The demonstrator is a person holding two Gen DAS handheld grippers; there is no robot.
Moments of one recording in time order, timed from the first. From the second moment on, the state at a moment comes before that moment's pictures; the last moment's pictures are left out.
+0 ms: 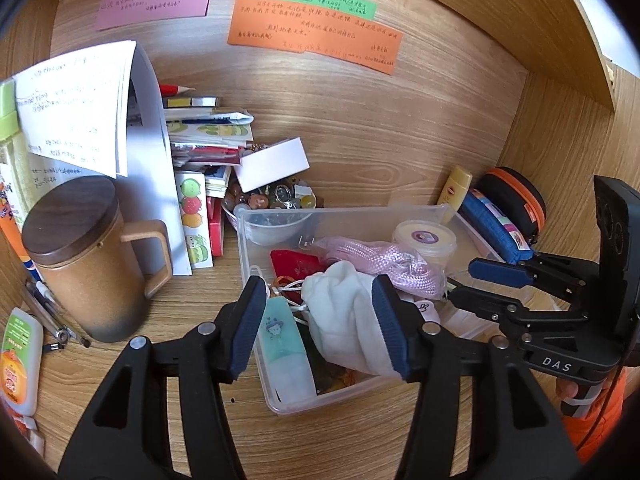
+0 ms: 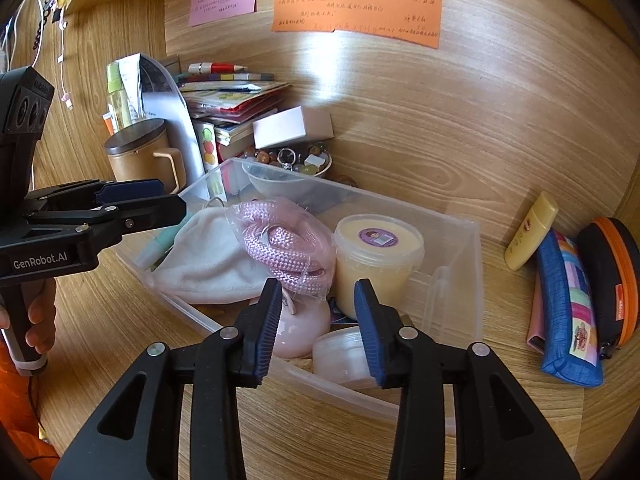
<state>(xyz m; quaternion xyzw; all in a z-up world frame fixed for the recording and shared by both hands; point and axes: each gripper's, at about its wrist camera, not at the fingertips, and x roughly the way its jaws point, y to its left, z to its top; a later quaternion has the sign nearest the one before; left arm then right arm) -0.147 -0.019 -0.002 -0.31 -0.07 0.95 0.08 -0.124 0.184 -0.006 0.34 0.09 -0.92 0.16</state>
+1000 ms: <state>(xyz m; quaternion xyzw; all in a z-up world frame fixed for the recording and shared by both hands) -0.085 0.015 0.032 -0.26 -0.05 0.96 -0.01 -0.060 0.232 0.031 0.30 0.02 -0.95 0.08</state>
